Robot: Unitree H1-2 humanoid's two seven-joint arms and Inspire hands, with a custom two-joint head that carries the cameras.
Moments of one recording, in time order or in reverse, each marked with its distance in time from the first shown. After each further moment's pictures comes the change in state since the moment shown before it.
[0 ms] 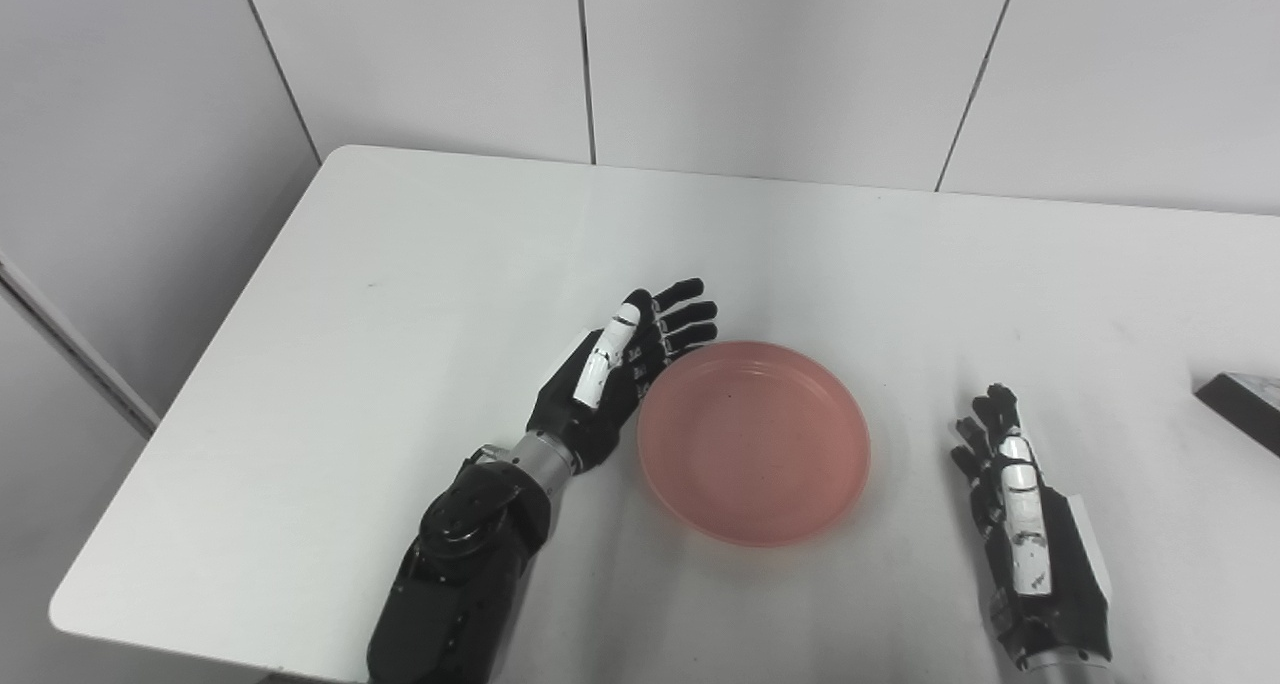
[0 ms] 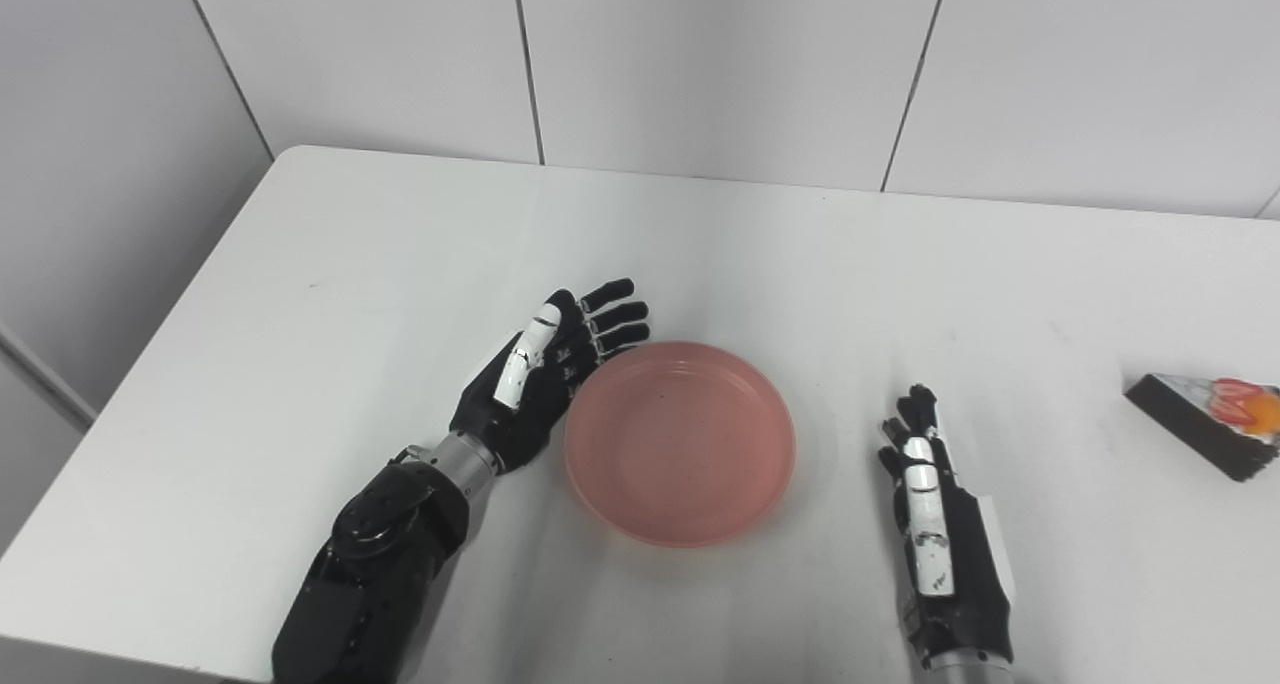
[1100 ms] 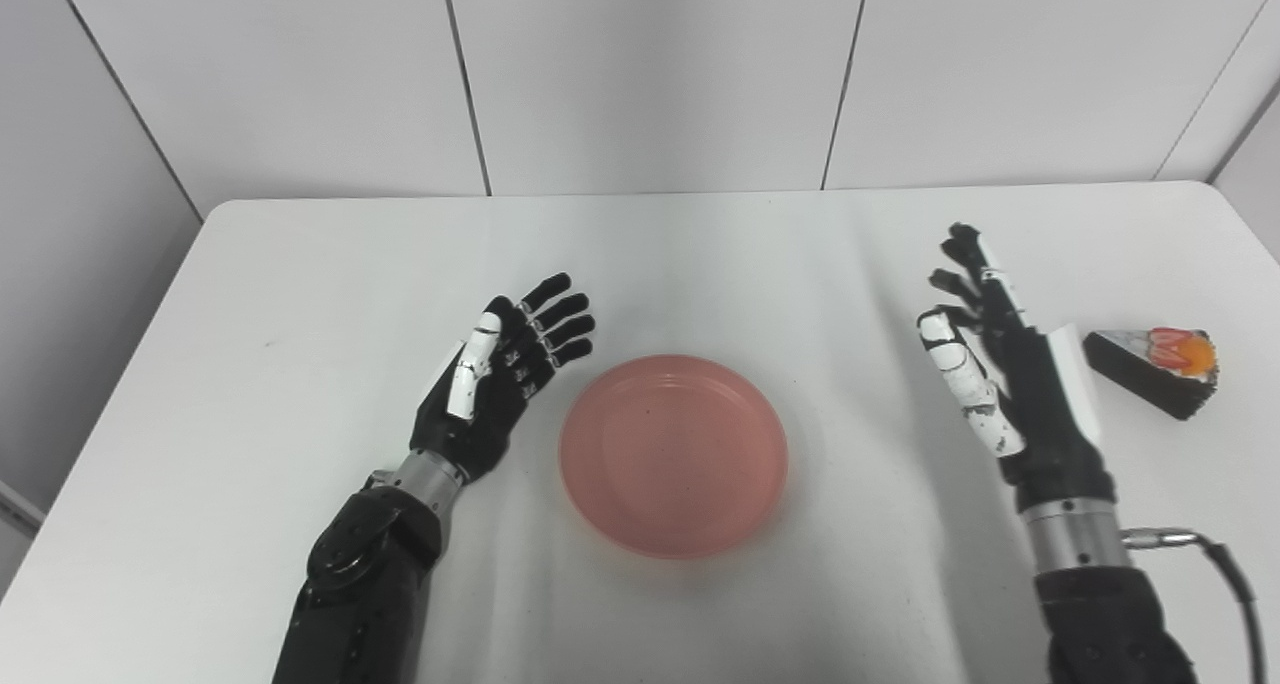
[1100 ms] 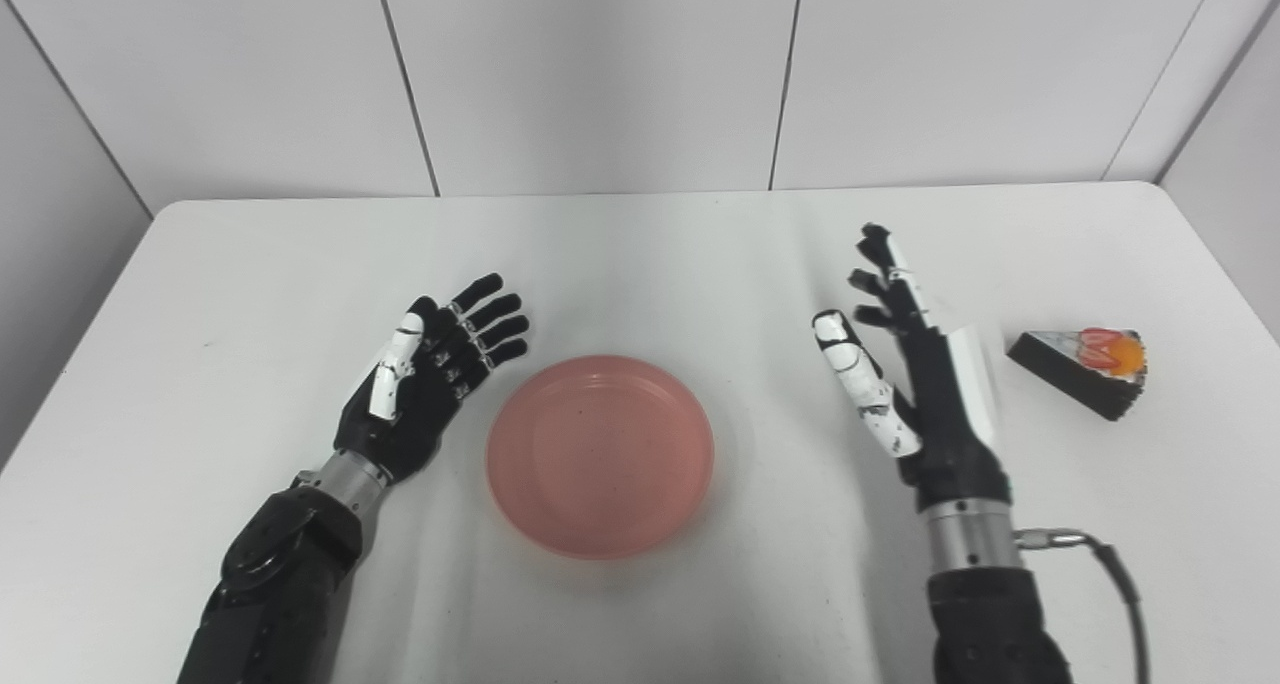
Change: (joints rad) left arm -0.087 0.051 0.102 0.235 -0.087 -0.153 -0.165; right arm -0.178 -0.149 -0.044 -0.232 -0.537 0.135 -0.051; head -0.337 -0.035
